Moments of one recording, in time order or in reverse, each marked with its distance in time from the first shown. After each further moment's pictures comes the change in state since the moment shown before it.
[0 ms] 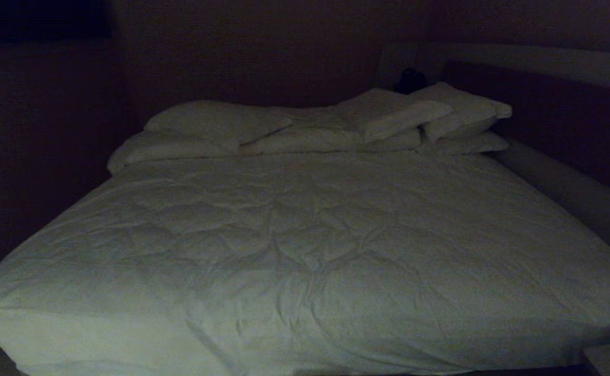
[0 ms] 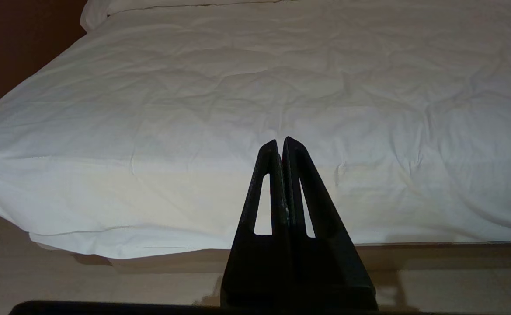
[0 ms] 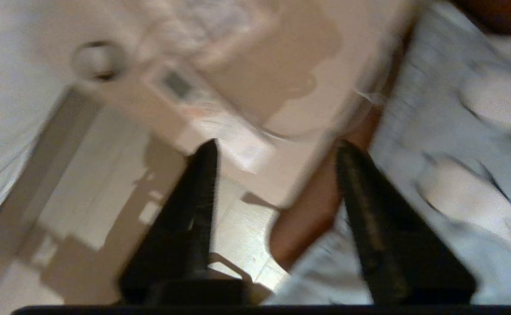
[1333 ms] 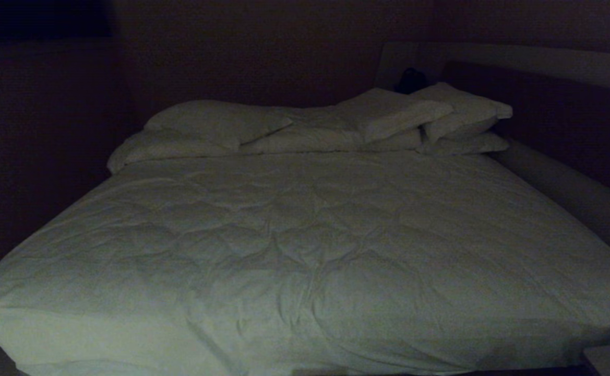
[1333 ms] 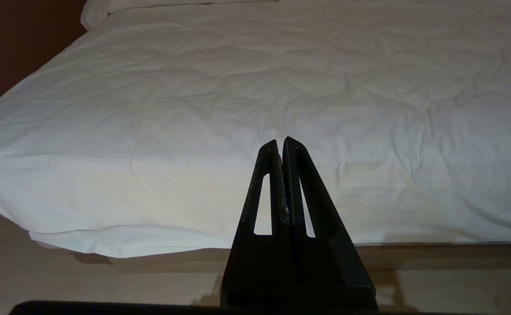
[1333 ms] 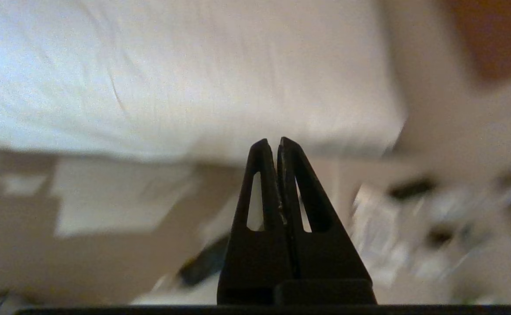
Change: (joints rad) left arm 0.000 0.000 0.000 0.000 0.000 0.001; right arm 1.009 -1.062 0.389 0.026 -0.006 0.077
